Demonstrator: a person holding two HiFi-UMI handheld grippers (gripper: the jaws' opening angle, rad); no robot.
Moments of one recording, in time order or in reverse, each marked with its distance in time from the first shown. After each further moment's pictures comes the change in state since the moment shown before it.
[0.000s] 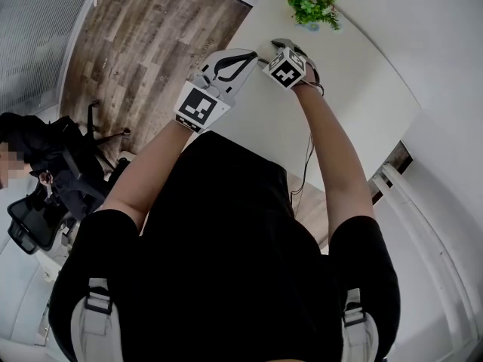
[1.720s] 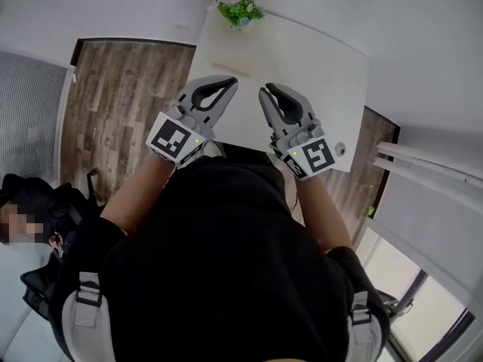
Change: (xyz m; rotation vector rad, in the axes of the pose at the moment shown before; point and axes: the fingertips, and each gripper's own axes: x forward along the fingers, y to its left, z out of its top) left arm -0.111 -0.158 0.131 0.073 -0.123 -0.250; right arm -0.415 0.176 0.051 0.384 -1.074 -0.504
